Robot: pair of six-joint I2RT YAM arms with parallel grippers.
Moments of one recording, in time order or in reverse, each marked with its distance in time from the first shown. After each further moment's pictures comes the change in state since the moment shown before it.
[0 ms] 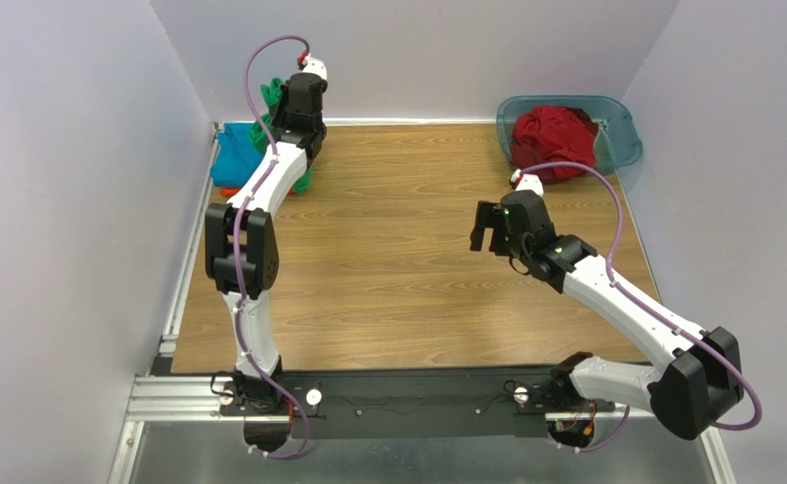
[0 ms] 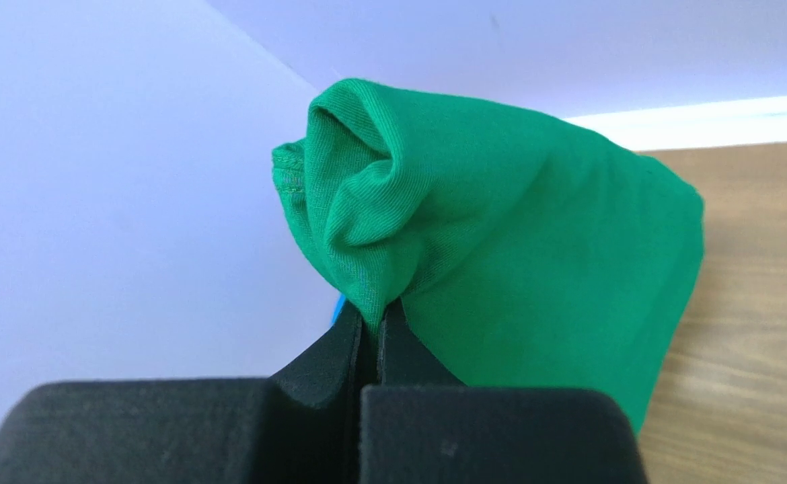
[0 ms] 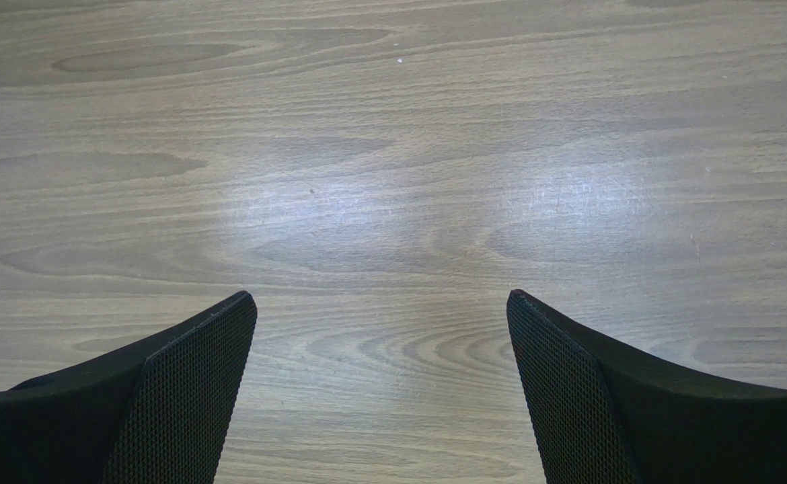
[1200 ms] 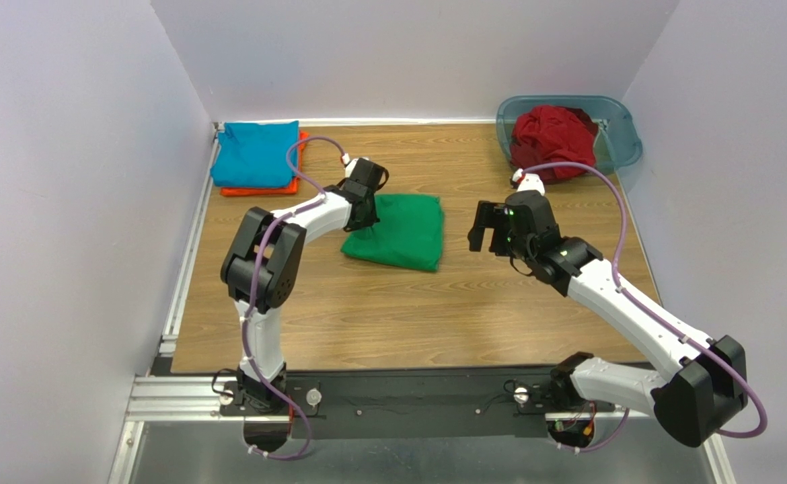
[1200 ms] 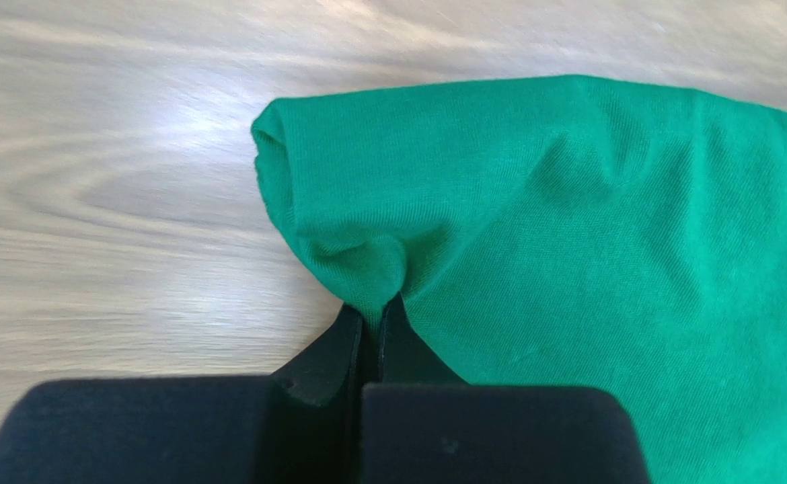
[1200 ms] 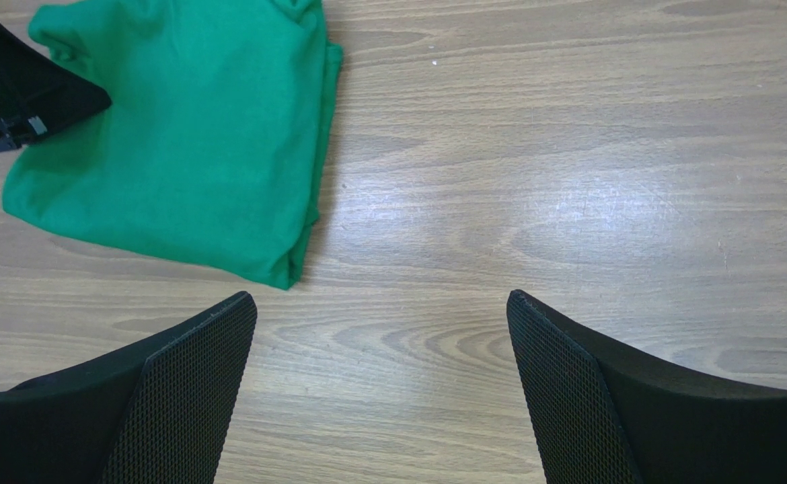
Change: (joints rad) left arm -0.264 -0.056 -0.465 -0.228 0.458 -0.921; right arm 0.000 -0.036 0.000 0.000 -0.053 0.000
